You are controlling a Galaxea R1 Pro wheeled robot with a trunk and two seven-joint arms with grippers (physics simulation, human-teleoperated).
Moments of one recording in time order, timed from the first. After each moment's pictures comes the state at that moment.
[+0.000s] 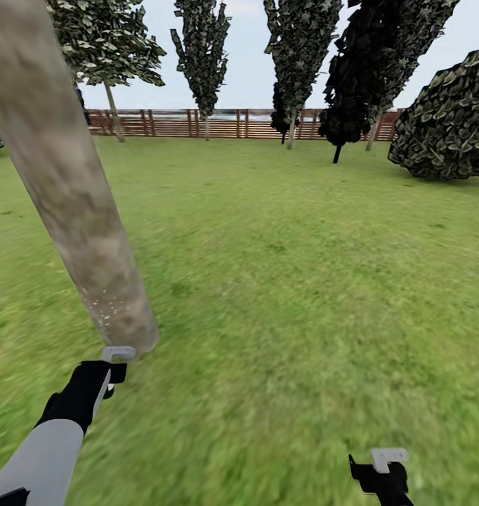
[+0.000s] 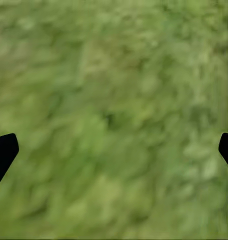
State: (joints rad) left arm -0.71 0.09 0.34 -0.69 -0.37 0.58 -0.04; right arm -0.41 -0.10 -0.47 -0.24 0.49 -0.36 -0.02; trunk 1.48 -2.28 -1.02
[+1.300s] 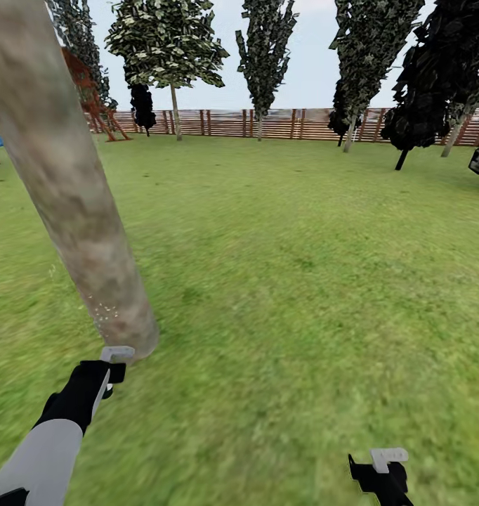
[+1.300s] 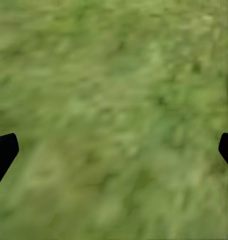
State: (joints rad) left arm -0.71 0.09 0.34 -0.69 -0.37 0.58 -0.04; right arm -0.42 -0.10 -0.47 -0.24 0.49 -0.36 -0.02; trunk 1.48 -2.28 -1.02
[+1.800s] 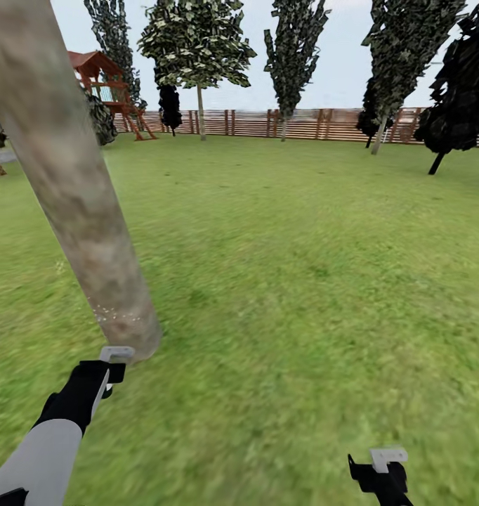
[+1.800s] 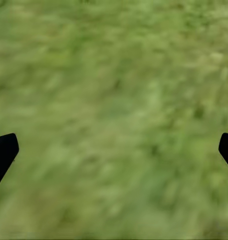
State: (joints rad) left arm -0.71 0.10 0.34 -0.69 -0.37 0.58 -0.04; right arm -0.42 -0.10 -0.47 -0.24 0.49 -0.36 -0.02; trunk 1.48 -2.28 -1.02
